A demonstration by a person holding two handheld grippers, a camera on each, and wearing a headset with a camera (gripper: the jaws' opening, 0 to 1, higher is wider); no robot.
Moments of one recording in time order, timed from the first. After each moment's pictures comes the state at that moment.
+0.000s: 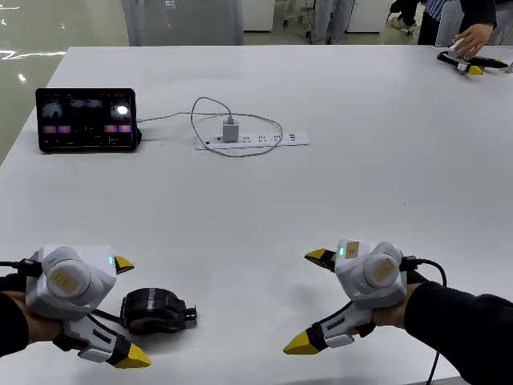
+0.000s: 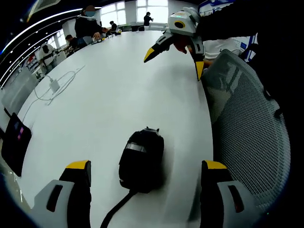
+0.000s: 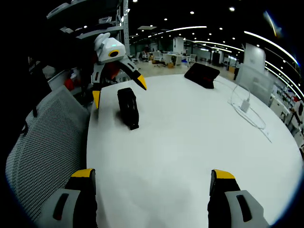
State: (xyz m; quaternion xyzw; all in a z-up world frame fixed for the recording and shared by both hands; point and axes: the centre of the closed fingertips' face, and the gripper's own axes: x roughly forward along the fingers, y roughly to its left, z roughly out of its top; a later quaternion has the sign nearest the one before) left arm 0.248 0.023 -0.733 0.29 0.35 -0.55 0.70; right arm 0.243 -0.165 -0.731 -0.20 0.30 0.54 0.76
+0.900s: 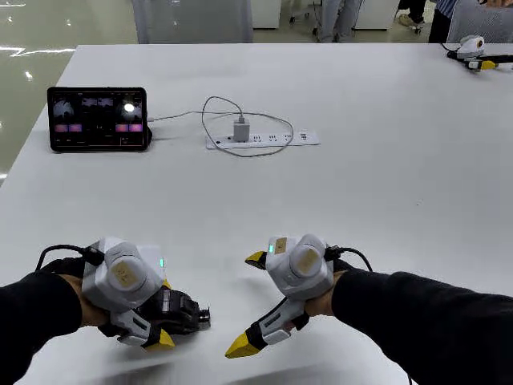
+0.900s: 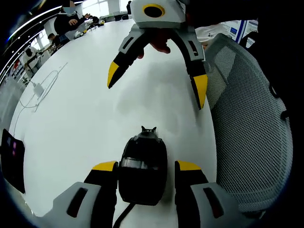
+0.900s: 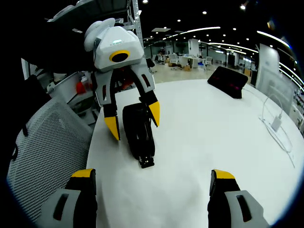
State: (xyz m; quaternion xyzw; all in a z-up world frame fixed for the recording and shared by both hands) left arm 0.254 0.010 -0.752 0.35 0.38 -0.56 0.65; right arm 0.253 -0.056 -0.742 -0.18 0.30 0.61 0.72
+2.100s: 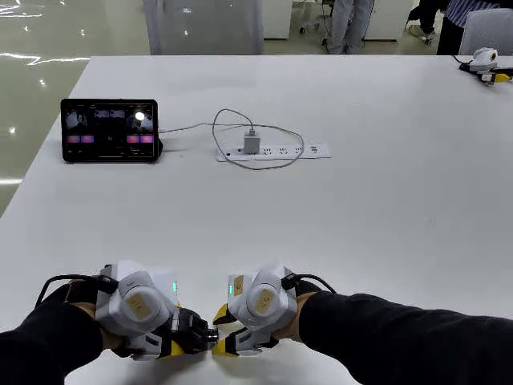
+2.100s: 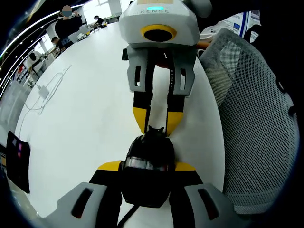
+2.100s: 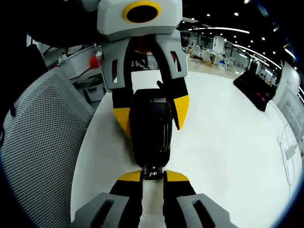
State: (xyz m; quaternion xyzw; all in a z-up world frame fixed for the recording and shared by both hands) left arm 0.258 0.011 -0.753 0.36 0.36 -0.54 0.67; right arm 0.243 -0.020 -0.777 -0.28 0.31 0.64 0.65
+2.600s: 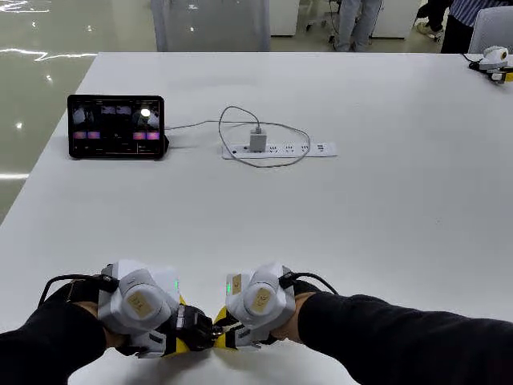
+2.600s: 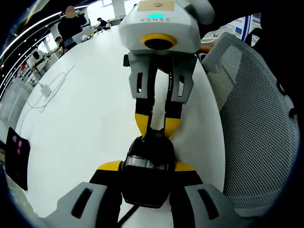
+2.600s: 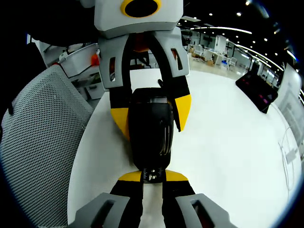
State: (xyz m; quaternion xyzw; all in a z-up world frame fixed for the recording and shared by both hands) left arm 0.258 0.010 -0.753 0.35 0.35 -0.54 0.68; right arm 0.246 -0.014 -0.781 -0.29 0.30 0.65 0.64
